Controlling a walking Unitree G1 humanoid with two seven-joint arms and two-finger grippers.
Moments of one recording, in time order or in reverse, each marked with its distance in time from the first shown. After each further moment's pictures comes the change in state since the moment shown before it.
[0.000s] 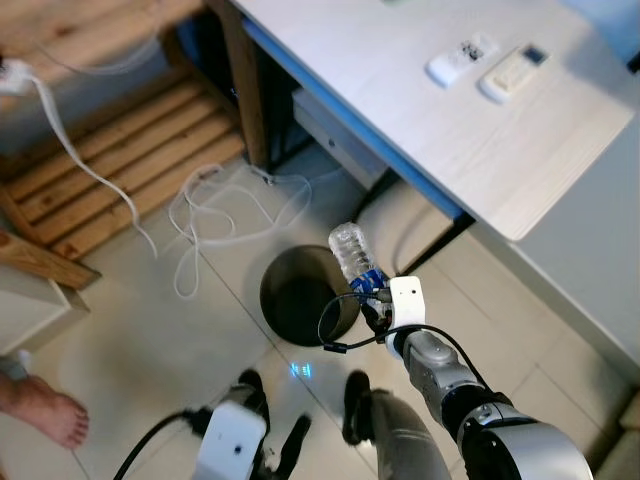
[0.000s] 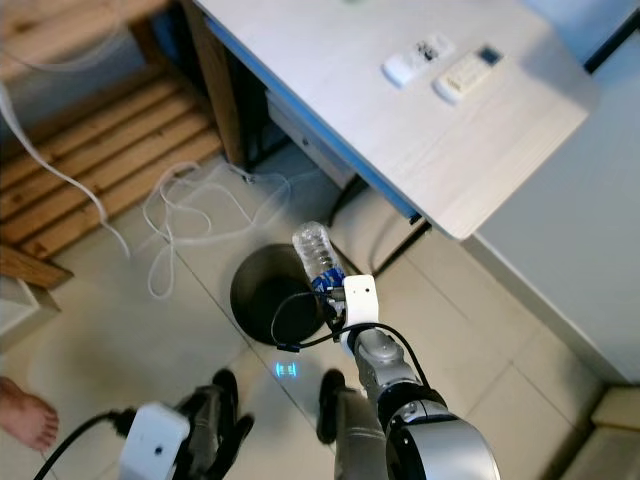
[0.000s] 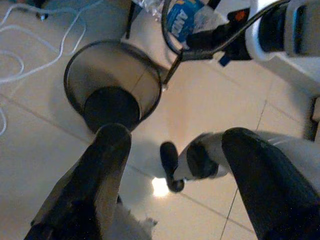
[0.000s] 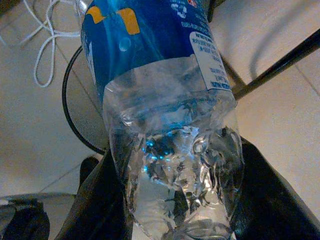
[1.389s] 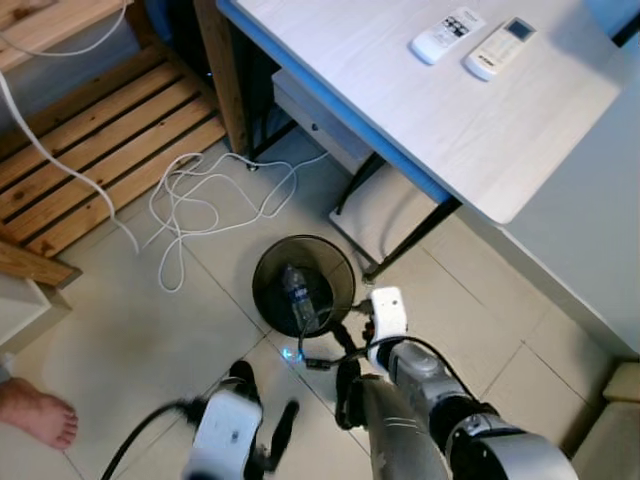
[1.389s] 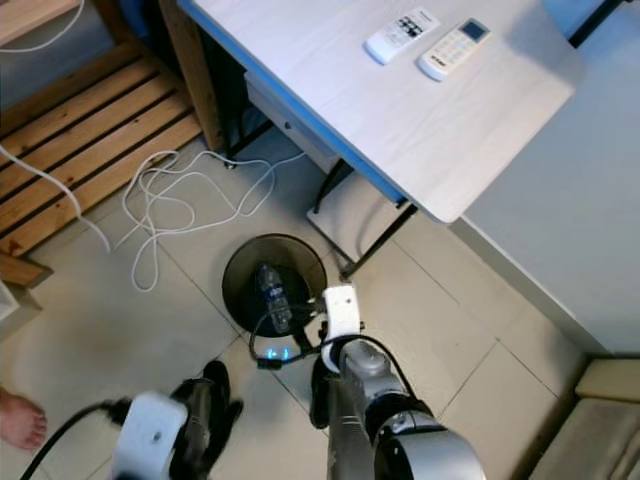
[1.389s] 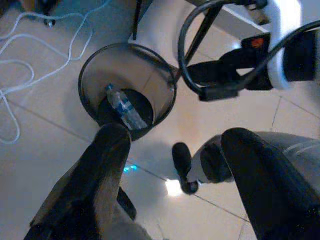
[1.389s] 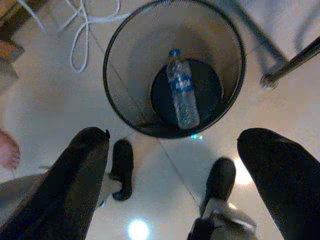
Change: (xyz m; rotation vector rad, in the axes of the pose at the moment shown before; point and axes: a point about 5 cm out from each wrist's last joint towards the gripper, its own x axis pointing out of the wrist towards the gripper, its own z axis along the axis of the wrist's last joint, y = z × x) left arm 0.015 0.012 0.007 0.058 -0.036 0.085; right arm -0.002 0.021 -0.011 0.015 -0.005 0.154
